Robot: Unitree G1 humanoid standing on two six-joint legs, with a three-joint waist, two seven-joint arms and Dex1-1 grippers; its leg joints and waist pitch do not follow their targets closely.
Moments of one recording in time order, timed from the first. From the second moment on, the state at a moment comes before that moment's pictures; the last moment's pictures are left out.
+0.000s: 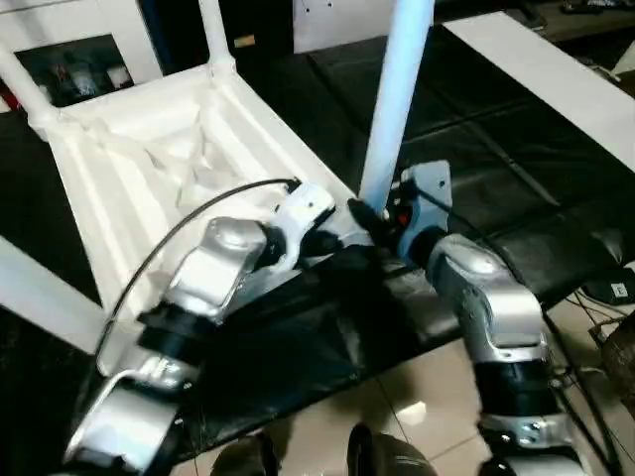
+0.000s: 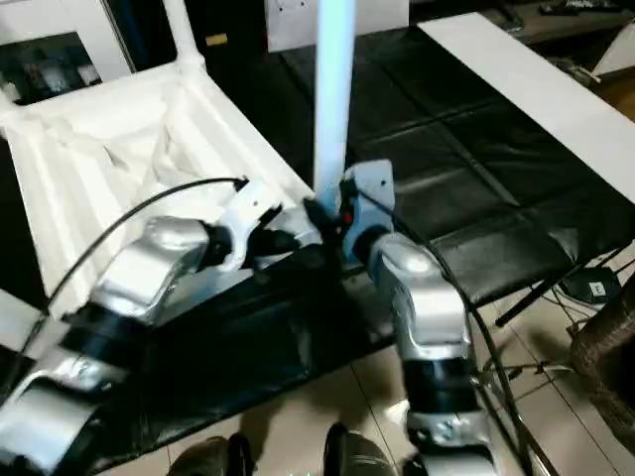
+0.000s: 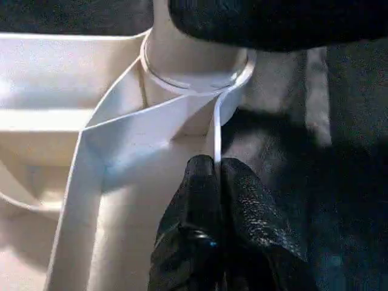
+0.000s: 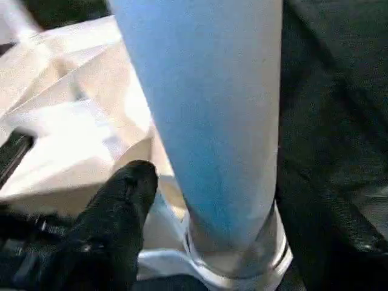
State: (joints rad) left arm -0.66 0.26 -0.25 0.32 0.03 0.53 -0.87; right arm -0.46 -0.07 -0.01 0.04 0.12 0.61 0.46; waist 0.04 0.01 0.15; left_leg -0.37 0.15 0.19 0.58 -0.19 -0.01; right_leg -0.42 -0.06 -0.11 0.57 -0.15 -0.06
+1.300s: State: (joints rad) left arm -0.61 0.49 -0.41 0.34 -0.03 0.11 -1.42; right arm -0.52 -0.47 0.21 0.32 0.30 0.26 1.51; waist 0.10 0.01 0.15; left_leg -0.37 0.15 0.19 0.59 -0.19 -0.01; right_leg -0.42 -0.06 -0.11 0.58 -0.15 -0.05
